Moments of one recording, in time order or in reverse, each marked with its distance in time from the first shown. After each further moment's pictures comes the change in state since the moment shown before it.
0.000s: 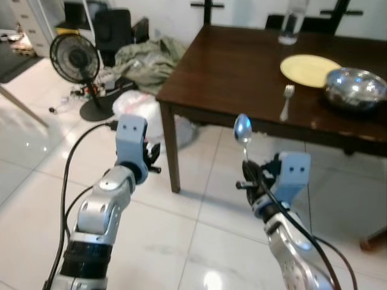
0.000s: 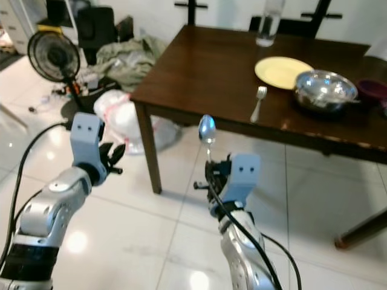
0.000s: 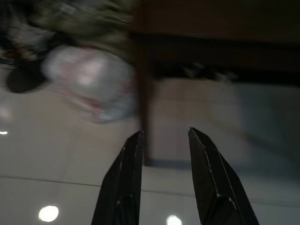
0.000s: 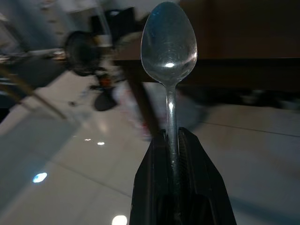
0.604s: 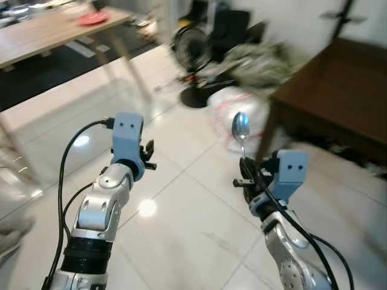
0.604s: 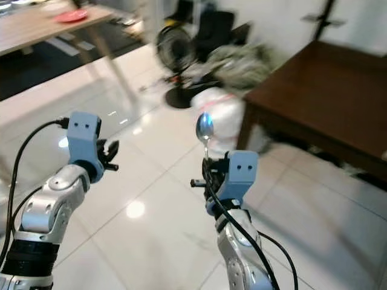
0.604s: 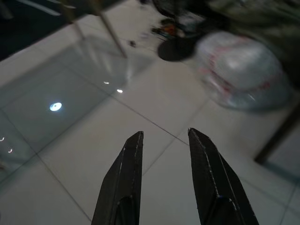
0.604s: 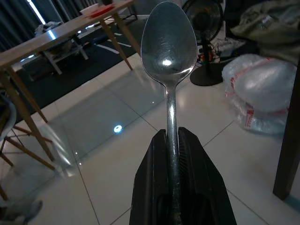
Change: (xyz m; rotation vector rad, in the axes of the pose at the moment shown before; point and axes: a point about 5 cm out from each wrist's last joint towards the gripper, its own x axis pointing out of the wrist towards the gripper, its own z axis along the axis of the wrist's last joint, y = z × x) left arm 0.002 0.018 -0.004 0.024 0.014 0.153; right arm 0.002 0.002 -0.001 0.005 0.001 0.004
